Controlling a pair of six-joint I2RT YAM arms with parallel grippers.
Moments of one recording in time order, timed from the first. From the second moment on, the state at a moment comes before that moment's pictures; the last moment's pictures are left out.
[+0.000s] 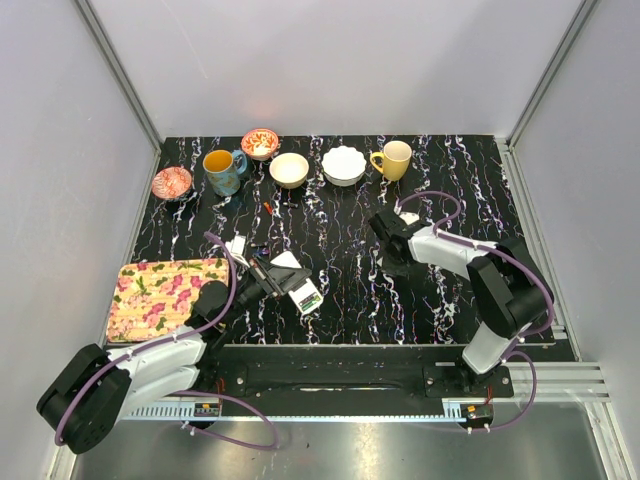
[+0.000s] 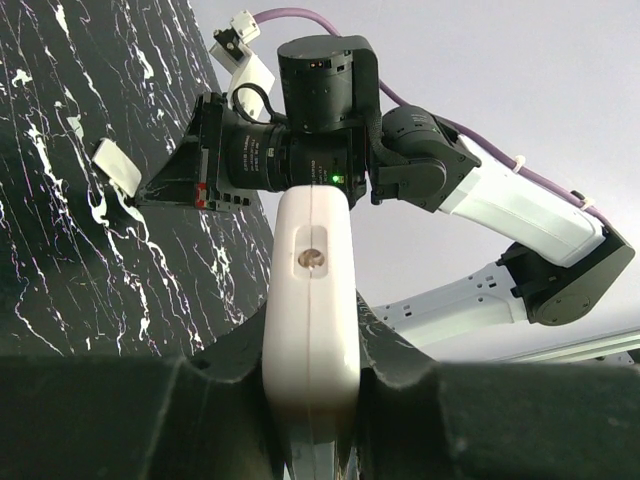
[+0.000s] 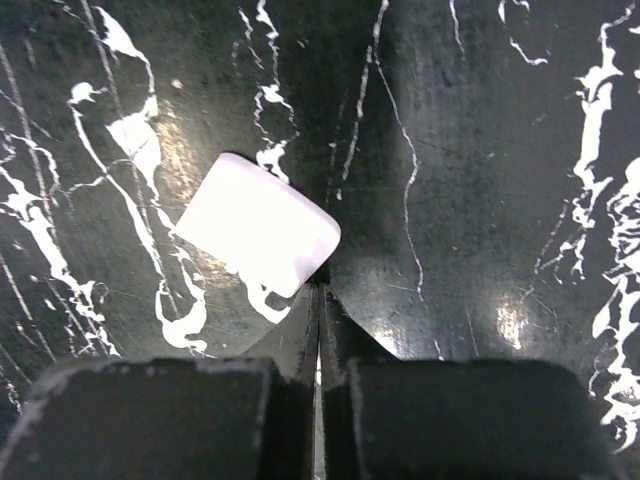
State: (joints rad) left arm -0.65 0.92 0.08 0.97 0.26 -1.27; right arm 0.56 1.69 0.98 -0.58 0.30 0.73
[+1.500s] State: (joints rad) left arm -0.66 1.11 0.10 1.09 0.28 -1.29; right arm 0.54 1.67 1.14 -0.47 0.26 0.39
